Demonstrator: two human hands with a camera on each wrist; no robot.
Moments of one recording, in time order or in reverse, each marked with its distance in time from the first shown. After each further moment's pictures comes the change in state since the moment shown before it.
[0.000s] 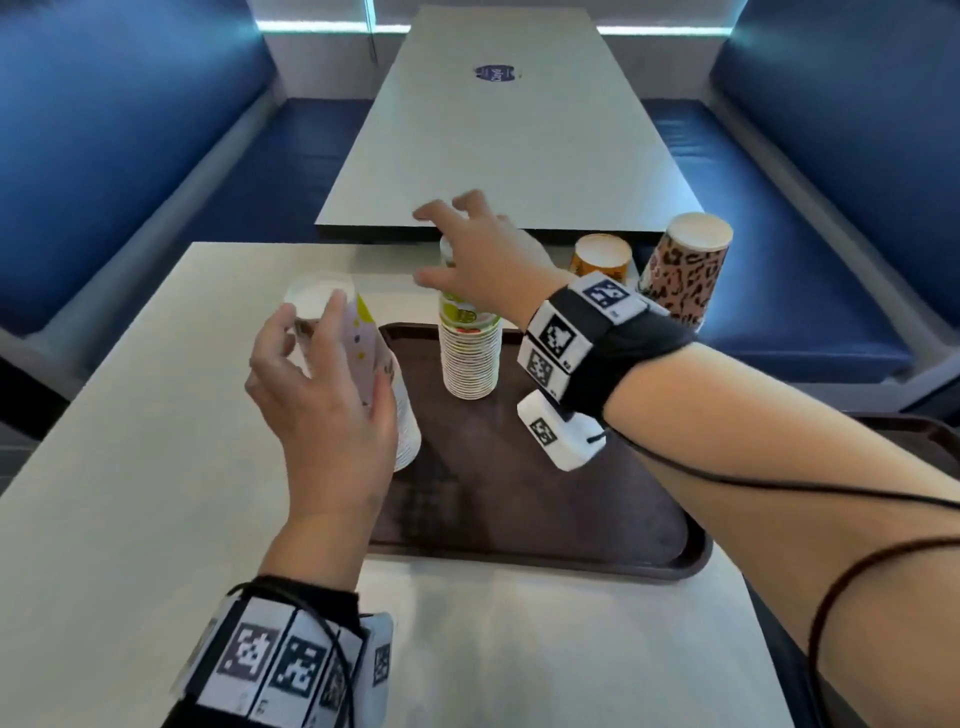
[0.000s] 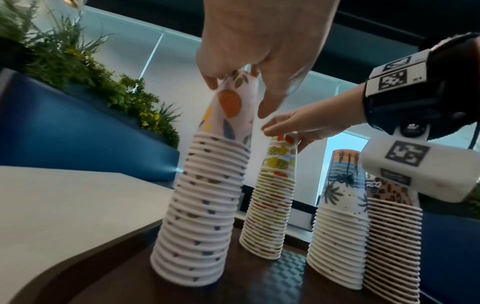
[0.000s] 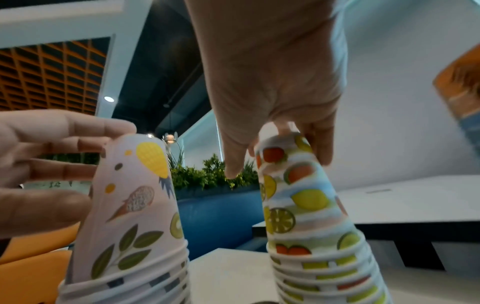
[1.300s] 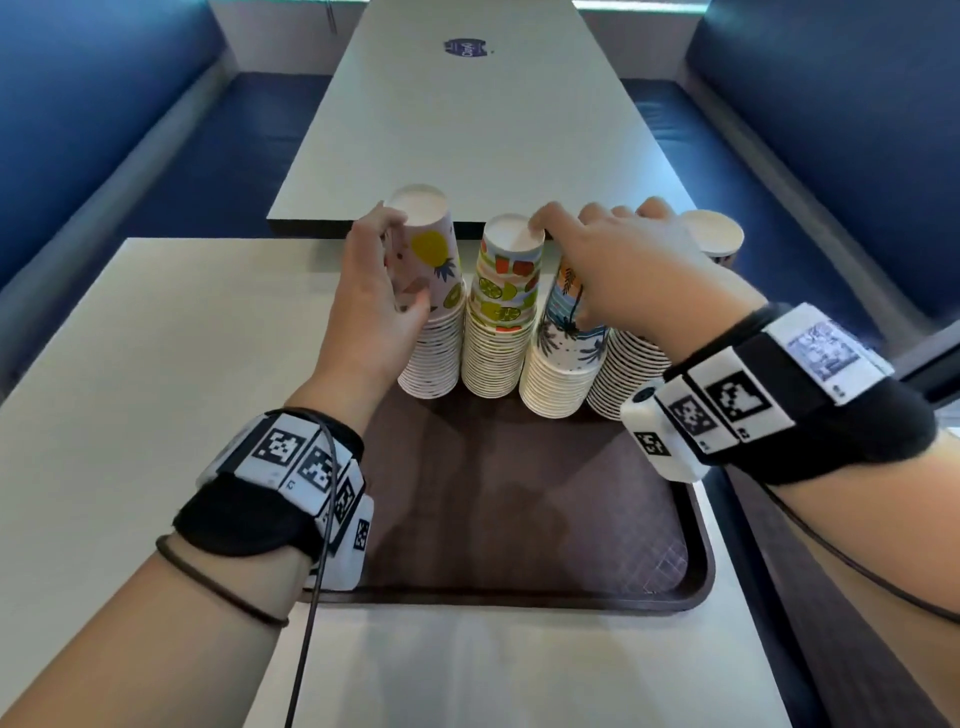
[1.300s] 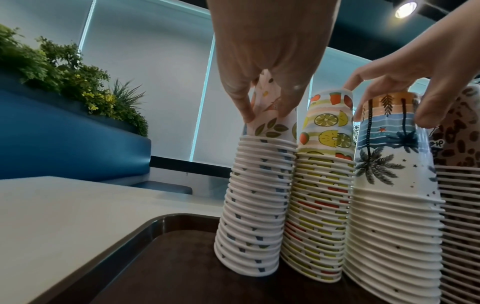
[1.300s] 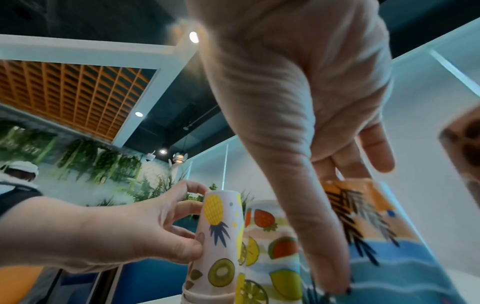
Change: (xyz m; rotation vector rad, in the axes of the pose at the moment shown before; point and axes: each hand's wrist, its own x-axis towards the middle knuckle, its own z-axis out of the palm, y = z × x) left_hand 0.092 0.006 0.095 -0.597 -0.400 0.020; right_hand -0.040 0.074 -0.044 -0.474 -0.144 0.143
